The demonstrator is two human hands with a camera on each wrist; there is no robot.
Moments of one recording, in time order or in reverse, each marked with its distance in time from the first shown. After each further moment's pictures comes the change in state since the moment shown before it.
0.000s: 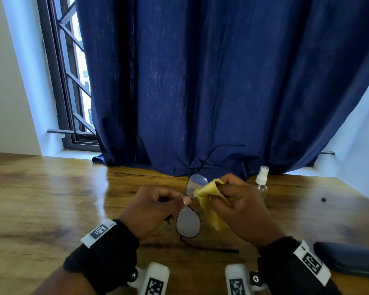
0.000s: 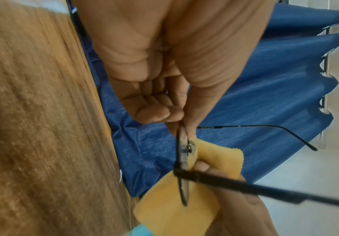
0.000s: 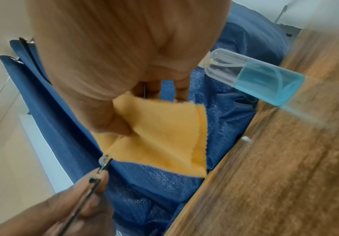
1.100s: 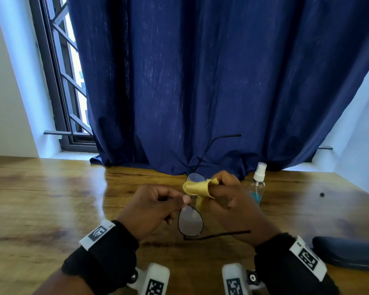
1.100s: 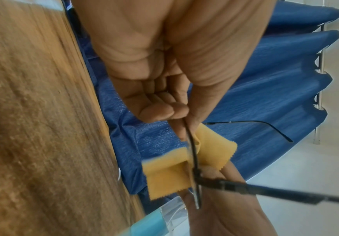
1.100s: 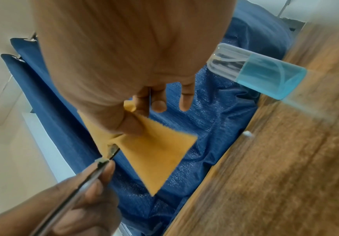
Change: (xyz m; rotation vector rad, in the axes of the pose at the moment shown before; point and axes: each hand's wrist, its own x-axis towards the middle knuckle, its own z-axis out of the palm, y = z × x) left_hand -0.003 0.005 0.003 -0.017 -0.015 -0.021; right_hand 0.000 0.009 0.009 -0.141 -0.108 0.007
